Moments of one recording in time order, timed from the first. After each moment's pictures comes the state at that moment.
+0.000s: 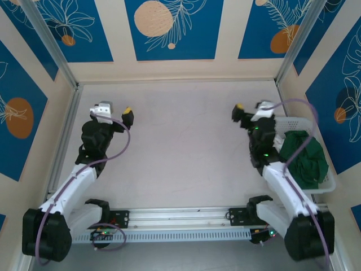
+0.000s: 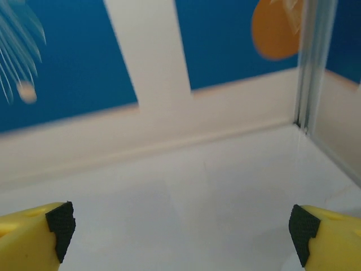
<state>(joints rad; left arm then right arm) -0.18 0.98 0.58 0.37 0.03 -0.12 0.11 0.88 0.62 0.16 0.21 0.27</state>
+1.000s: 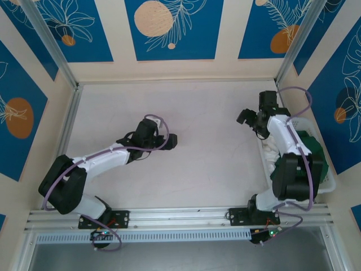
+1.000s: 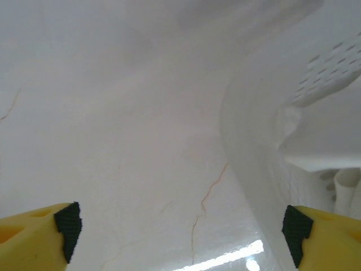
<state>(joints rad) -0.64 1.46 0.82 -0.08 0.01 -0.49 -0.07 1.52 1.19 -0.79 -0.04 0.47</state>
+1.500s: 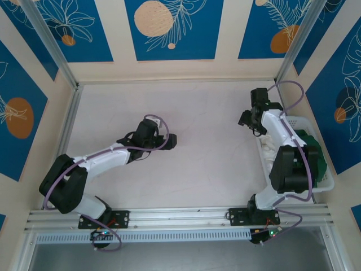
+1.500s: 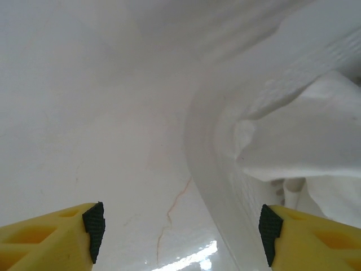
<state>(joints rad) -0.64 1.46 0.82 -0.08 0.00 -0.49 -0.01 1.56 1.22 -0.84 0.15 0.44</state>
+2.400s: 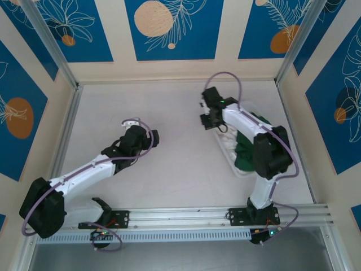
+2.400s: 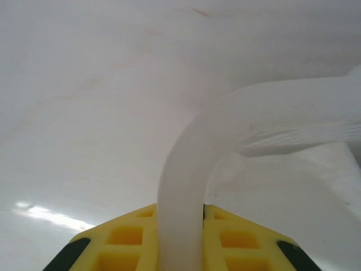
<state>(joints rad) -0.64 1.18 0.70 -0.21 -0.41 -0.65 0.46 1.85 1.48 -0.80 0.07 0.06</state>
